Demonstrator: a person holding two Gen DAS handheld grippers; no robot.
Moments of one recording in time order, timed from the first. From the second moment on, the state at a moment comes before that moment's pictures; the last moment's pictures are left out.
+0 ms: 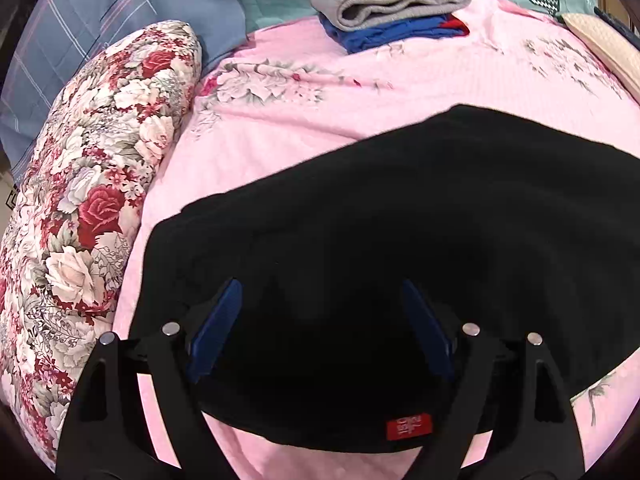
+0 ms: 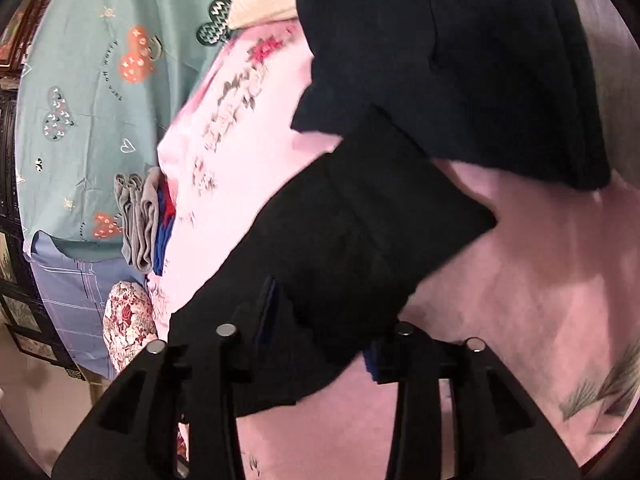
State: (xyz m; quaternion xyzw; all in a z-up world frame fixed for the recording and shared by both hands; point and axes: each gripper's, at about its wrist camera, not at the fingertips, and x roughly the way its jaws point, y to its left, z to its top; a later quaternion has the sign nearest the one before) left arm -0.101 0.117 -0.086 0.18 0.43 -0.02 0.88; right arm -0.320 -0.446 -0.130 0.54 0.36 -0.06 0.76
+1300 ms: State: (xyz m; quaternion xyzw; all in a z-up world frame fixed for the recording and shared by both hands) left arm -0.145 0.291 -0.077 -0.16 0.46 -0.06 0.87; right arm -0.125 -0.088 -0.060 0.15 0.47 0.25 0.83
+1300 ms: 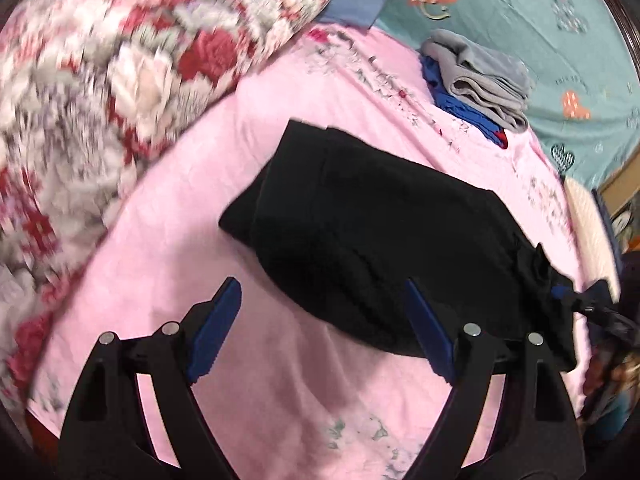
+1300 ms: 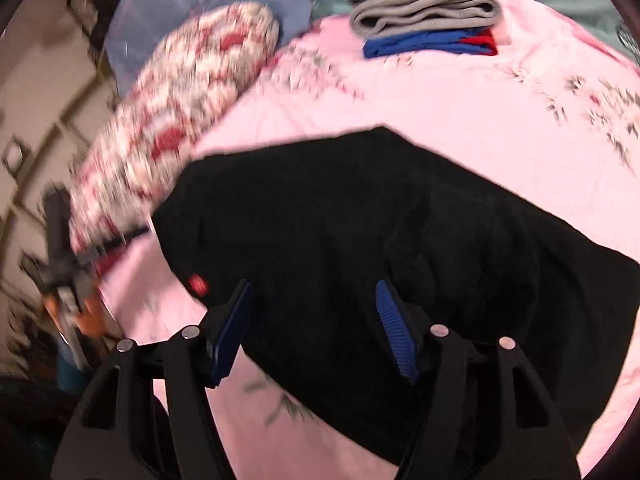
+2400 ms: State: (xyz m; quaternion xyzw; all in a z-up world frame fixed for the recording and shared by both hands) left arm -0.093 0.317 -0.120 -0.36 0.47 -0.06 0.80; right arm -0.124 -0.137 -0.086 0.29 0.46 0.29 0.79
